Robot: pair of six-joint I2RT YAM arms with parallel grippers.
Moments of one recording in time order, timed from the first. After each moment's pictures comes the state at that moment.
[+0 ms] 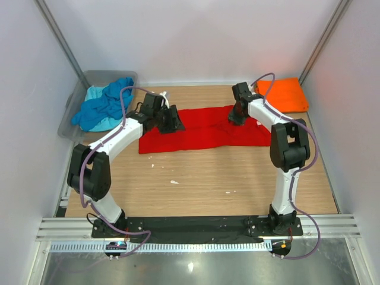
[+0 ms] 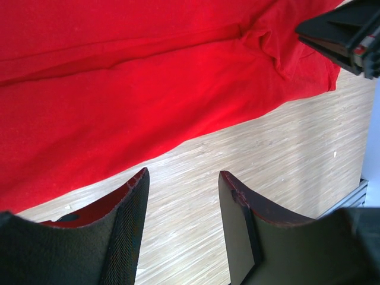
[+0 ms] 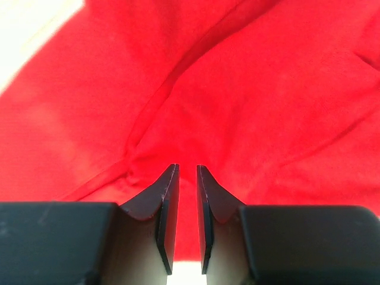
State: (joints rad) left arm -0.42 1.69 1.29 -0.38 0.28 -0.58; right arm 0.26 2.02 1.60 -0.64 0.14 0.80
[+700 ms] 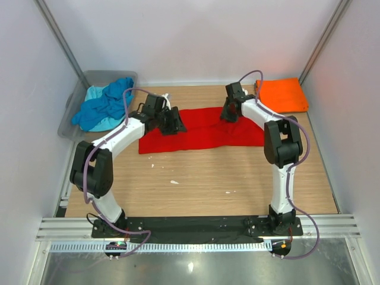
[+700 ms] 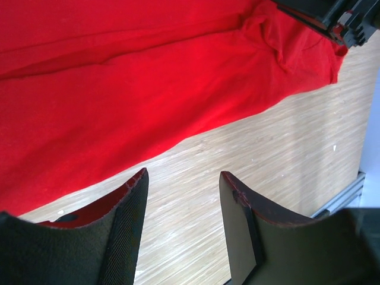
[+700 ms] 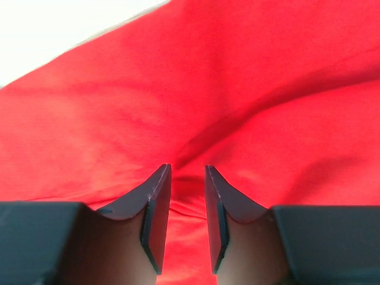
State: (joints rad) left arm -0.42 1.72 1.29 -0.37 0.31 -0.58; right arm 0.29 2.14 1.66 -0.50 0.06 0.63
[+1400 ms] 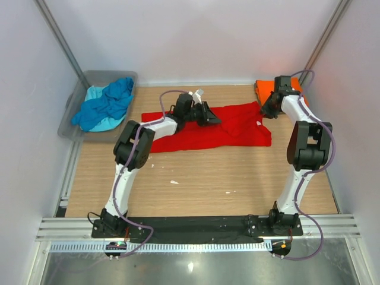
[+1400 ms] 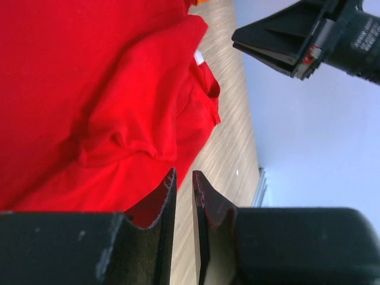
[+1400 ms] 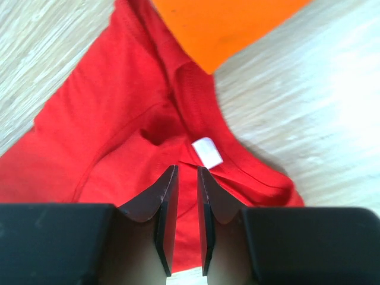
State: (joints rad) left arm -0.54 2.27 1.61 0.28 0.62 -0.90; right arm -0.07 2.00 1.61 -0.60 0.01 0.55
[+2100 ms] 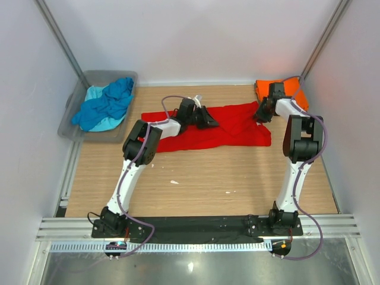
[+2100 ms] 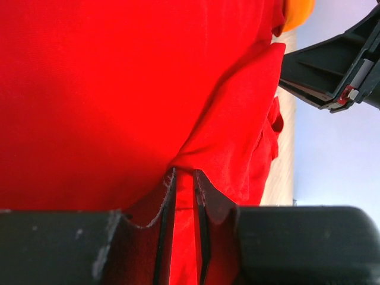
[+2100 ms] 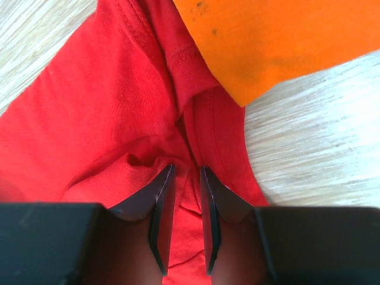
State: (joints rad) left arm -0.53 2.49 1.73 0.30 0.52 -0.92; right arm -0.07 2.15 1.61 -0.47 -0.10 0.49
